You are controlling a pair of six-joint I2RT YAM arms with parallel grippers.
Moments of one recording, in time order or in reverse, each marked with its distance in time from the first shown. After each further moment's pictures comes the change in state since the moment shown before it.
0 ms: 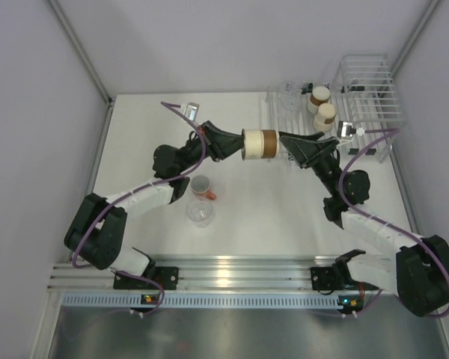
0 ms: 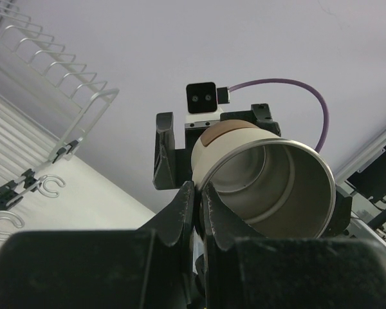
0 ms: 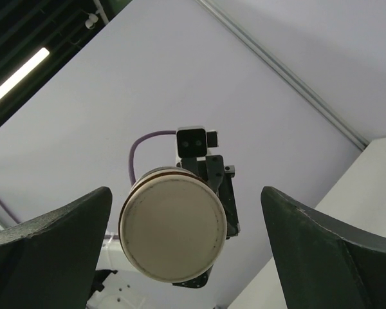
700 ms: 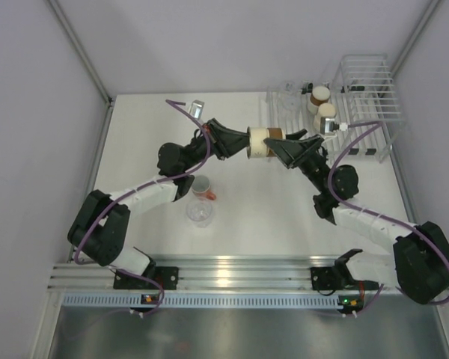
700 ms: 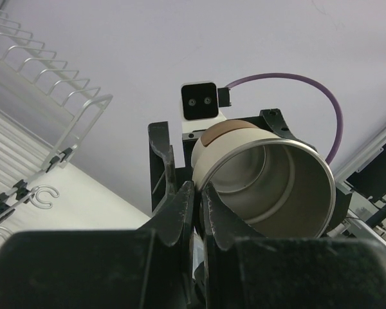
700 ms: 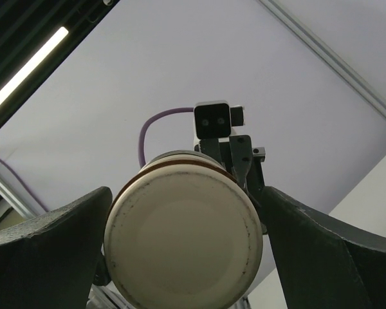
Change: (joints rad) left arm -0.038 0.037 0.048 0.002 -0.023 0.013; right arm 0.134 0.085 0.084 0.016 0.014 -0.014
